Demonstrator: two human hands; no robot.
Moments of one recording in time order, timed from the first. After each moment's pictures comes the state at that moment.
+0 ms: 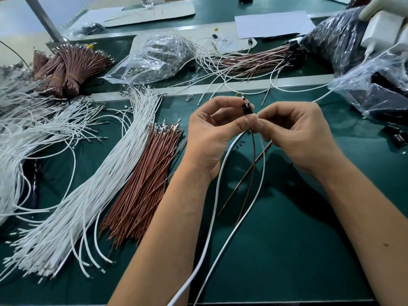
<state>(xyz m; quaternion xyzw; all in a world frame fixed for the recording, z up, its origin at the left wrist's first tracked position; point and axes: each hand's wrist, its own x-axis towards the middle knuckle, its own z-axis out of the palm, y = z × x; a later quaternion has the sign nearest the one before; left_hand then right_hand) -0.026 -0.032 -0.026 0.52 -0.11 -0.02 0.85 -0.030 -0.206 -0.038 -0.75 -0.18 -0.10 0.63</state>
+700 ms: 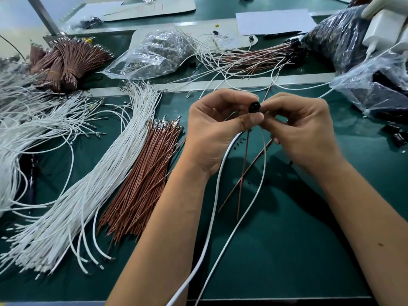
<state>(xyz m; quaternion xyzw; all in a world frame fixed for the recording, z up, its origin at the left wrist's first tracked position) -0.025 -0.031 -0.024 0.51 -0.20 0.02 0.83 -0.029 -0.200 -0.035 -0.74 -0.22 -0.17 0.61</state>
